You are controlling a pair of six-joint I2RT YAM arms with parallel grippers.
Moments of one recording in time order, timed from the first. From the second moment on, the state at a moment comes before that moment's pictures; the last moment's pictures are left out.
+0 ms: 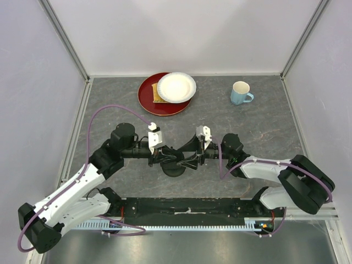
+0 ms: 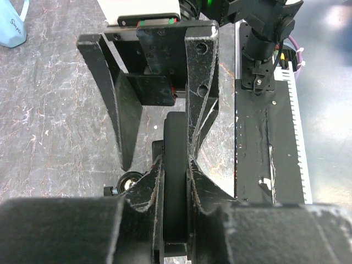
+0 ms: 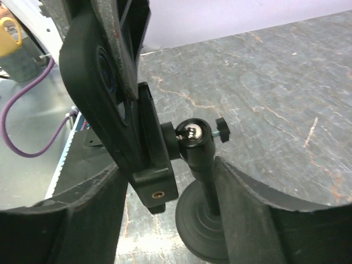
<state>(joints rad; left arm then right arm) -0.69 0.85 0.74 -0.22 0.74 0.24 0.74 1.34 0.41 0.98 -0.78 0.20</state>
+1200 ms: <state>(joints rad) -0.71 0.86 0.65 0.05 0.46 0.14 1.08 1.12 0.32 0.87 0.13 0.06</state>
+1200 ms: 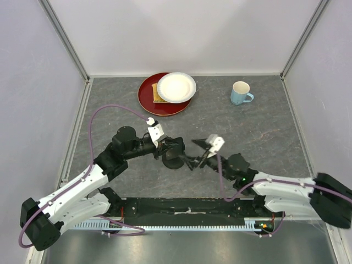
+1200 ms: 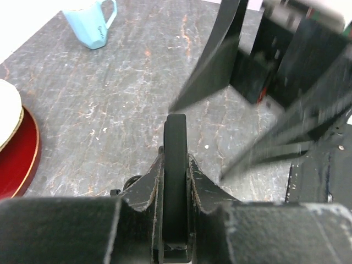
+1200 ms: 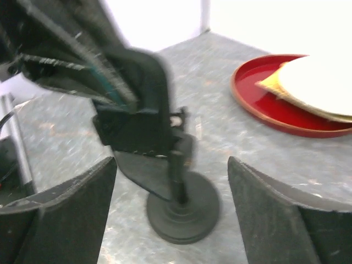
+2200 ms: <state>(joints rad) -0.71 0.94 0.83 -0.19 -0.18 -0.21 0.81 0.97 0.16 0.94 0.27 0.21</state>
